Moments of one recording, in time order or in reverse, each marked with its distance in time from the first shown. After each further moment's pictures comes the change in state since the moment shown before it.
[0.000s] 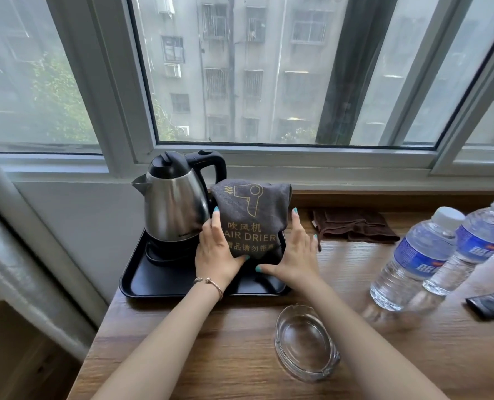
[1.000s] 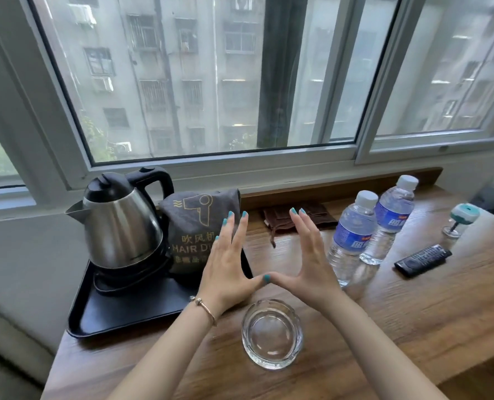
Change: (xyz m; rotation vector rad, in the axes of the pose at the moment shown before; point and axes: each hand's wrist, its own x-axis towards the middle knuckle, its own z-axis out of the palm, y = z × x) left_hand -0.026 0.084 -0.015 -0.259 -0.315 0.435; right_hand -0.079 0.018 -0.096 0.164 0.257 -0.150
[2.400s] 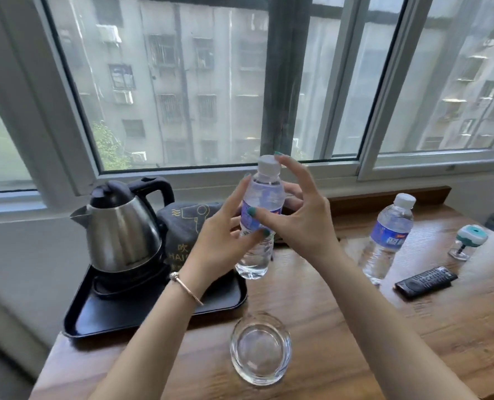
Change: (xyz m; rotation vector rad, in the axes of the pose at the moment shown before) left_hand 0.042 0.067 -0.058 -0.675 0.075 -0.004; right_hand 0.079 -0.067 -0.063 0.440 0.160 -0.206
